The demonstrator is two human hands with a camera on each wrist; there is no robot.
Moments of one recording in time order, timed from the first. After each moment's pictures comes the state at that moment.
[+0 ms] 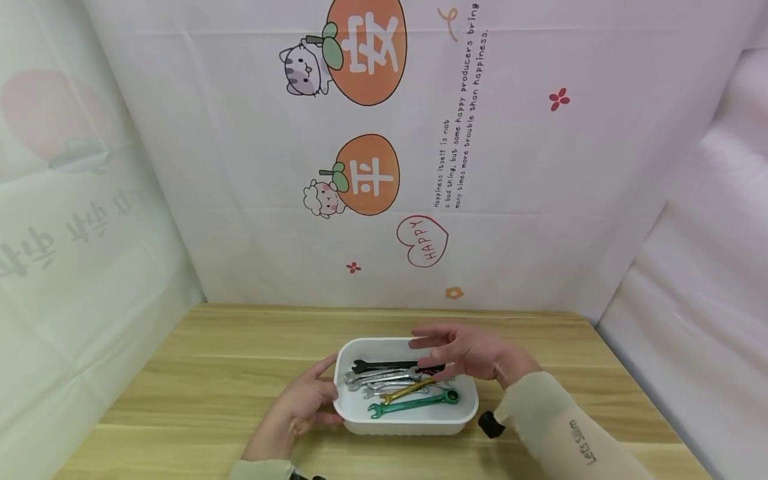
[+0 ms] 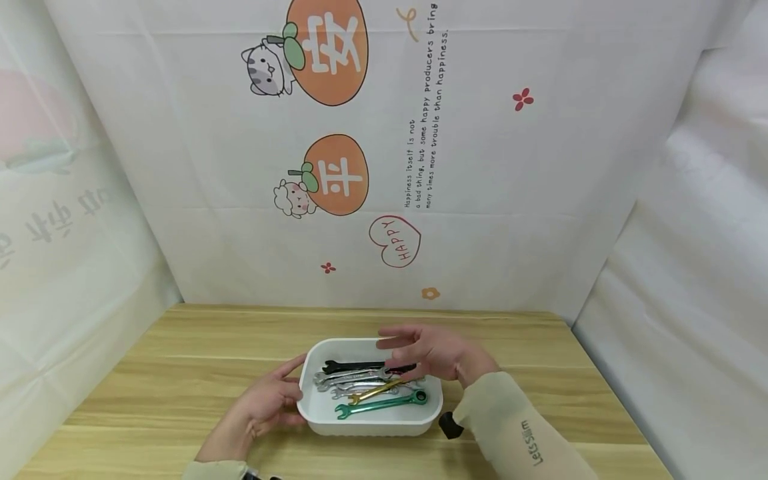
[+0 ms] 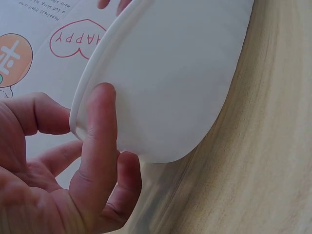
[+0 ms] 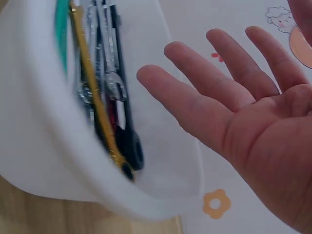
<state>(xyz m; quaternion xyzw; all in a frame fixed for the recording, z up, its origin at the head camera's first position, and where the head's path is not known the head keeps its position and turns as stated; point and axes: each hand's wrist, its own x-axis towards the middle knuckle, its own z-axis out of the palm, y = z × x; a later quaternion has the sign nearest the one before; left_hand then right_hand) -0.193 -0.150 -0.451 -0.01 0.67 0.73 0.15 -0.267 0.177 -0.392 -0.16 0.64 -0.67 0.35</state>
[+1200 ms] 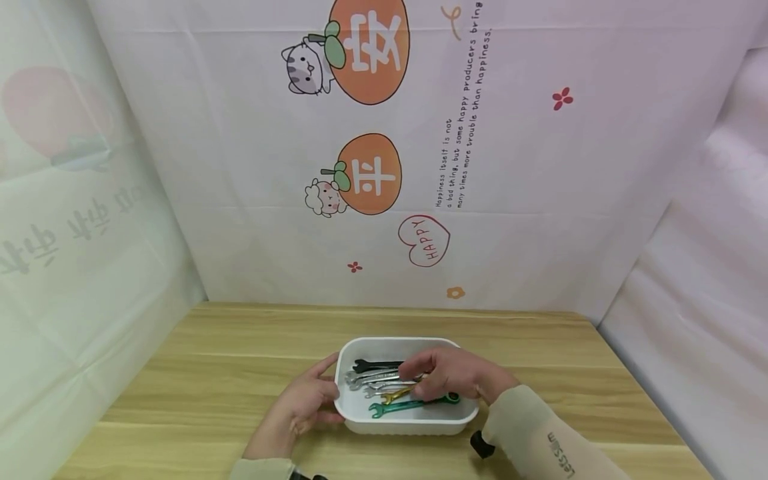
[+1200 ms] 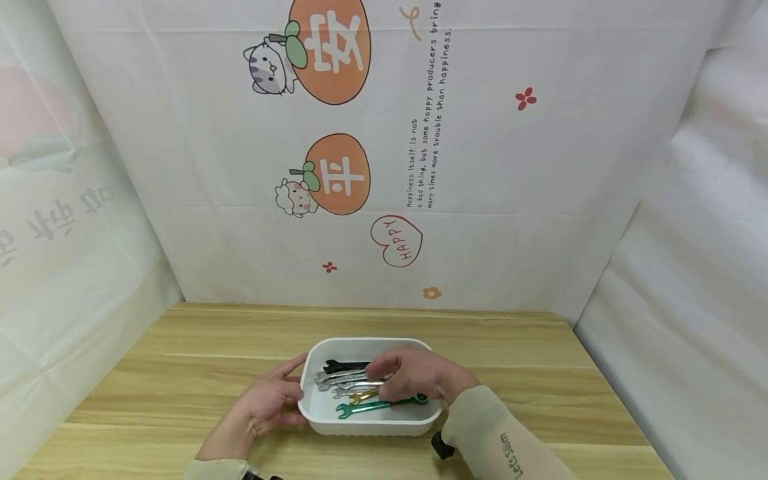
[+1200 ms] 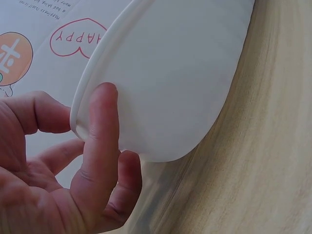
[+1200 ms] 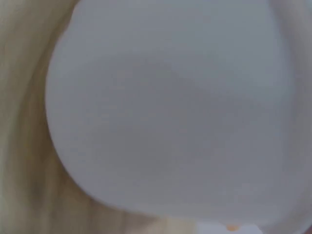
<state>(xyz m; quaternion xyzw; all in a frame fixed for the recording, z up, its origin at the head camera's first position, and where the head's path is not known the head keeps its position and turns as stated) -0.193 -0.151 -0.449 -0.01 0.66 0.73 0.15 -0.259 0.151 -0.428 -0.21 0.76 -0.53 0.32</state>
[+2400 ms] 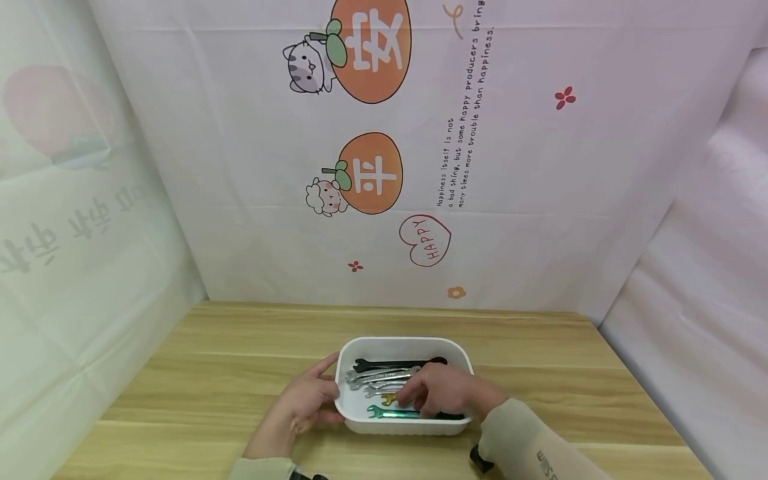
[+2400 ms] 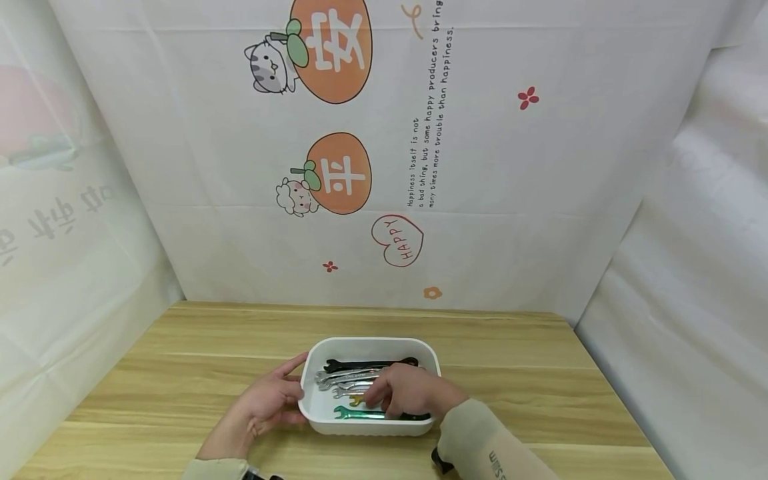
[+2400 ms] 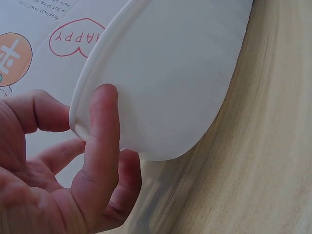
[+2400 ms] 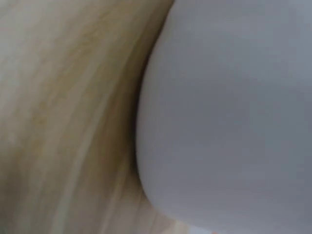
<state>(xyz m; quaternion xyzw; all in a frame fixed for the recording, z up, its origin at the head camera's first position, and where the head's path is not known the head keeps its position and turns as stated) -0.194 -0.152 -0.450 -0.01 0.66 0.74 0.15 -0.241 0.133 -0.443 -0.29 0.83 -0.39 0.27</state>
